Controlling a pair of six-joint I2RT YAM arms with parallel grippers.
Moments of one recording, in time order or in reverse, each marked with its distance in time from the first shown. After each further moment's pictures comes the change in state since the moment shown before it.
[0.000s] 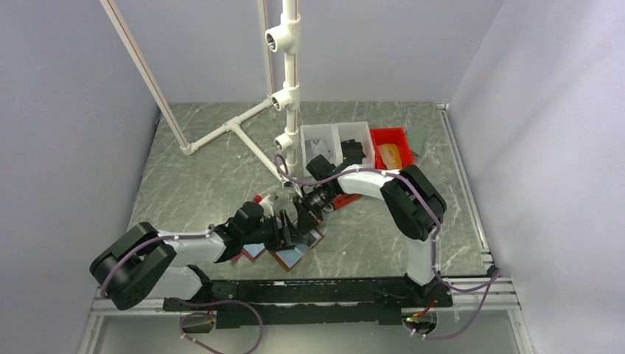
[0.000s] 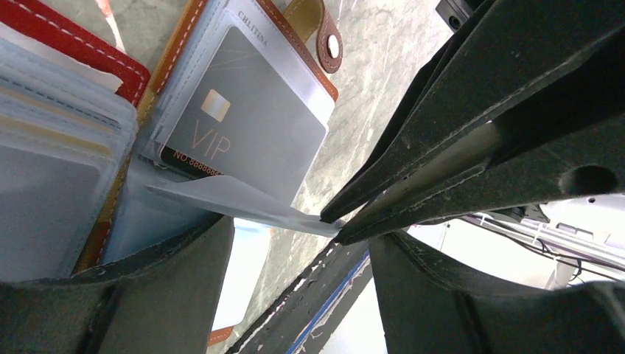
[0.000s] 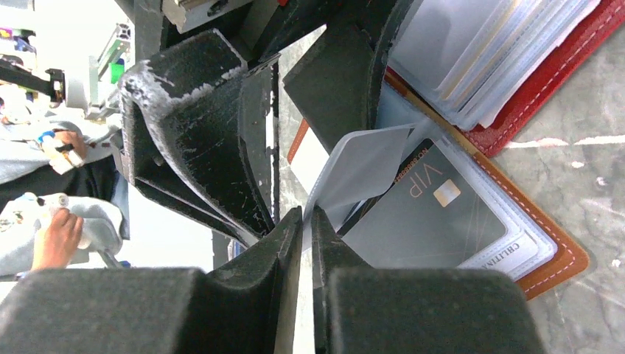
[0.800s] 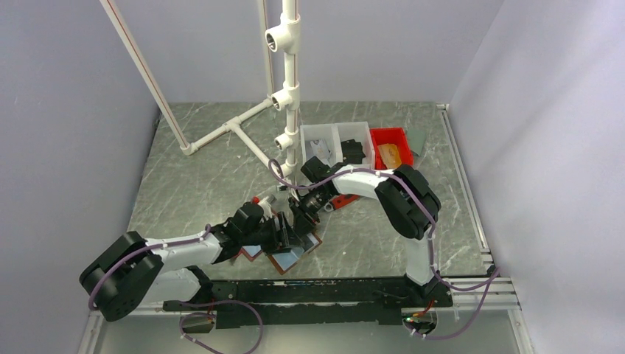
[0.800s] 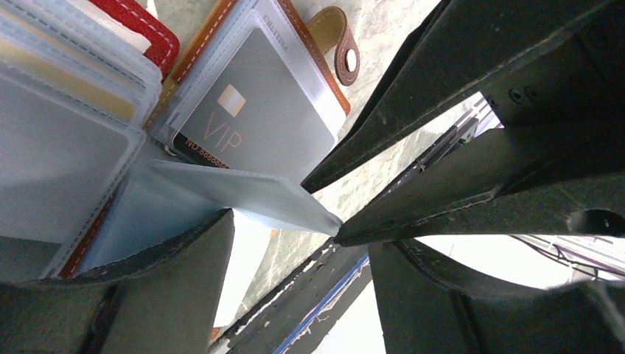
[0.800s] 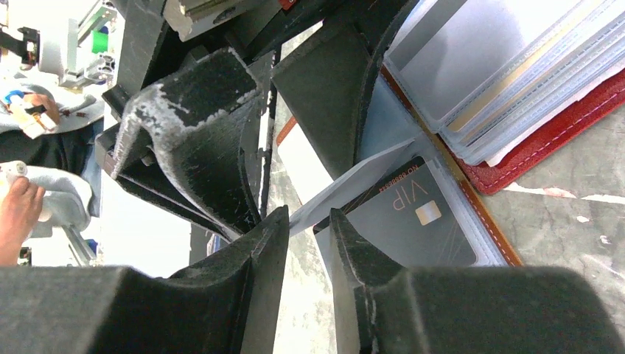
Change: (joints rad) left arm -0.011 -0.094 0.021 -0.189 -0.037 0.006; right arm 0.033 0.038 0.043 -0.039 -0.019 -0.125
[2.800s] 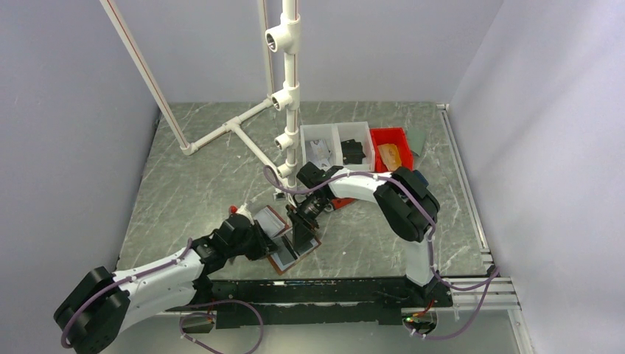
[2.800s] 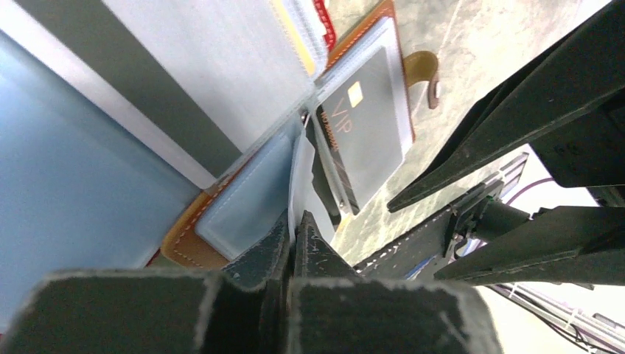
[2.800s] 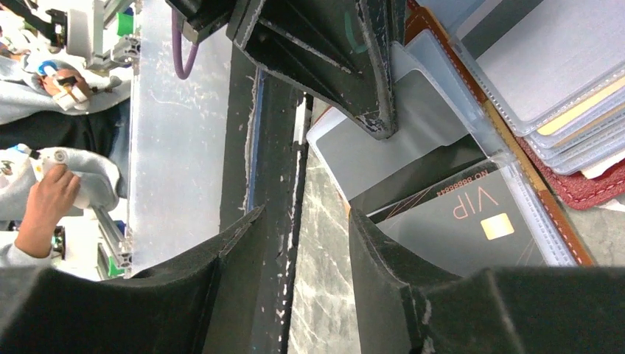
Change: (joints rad) left arm 0.008 -0.309 -0.119 -0.234 -0.207 -0.071; right arm 0.045 -0.002 0.003 -0.061 -0.014 0.001
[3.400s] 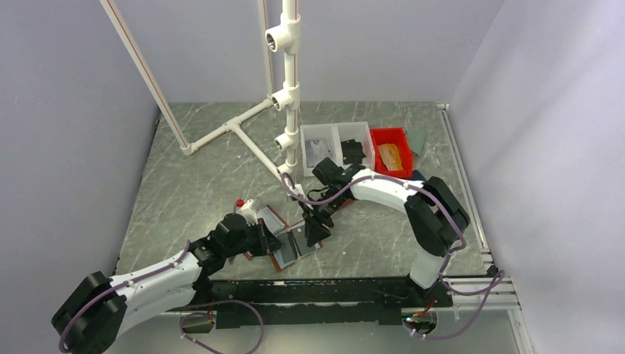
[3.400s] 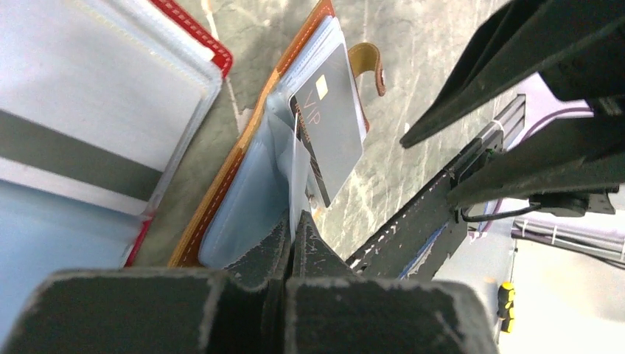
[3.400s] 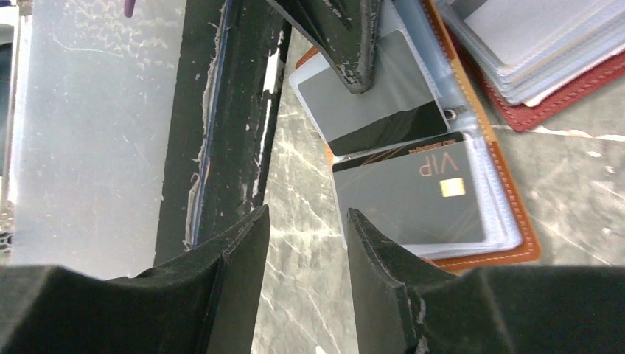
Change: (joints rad) left arm 0.001 -0.043 -0.023 0.138 0.079 0.204; right arm -0.042 -0.214 -0.122 -0.043 0.146 -0.225
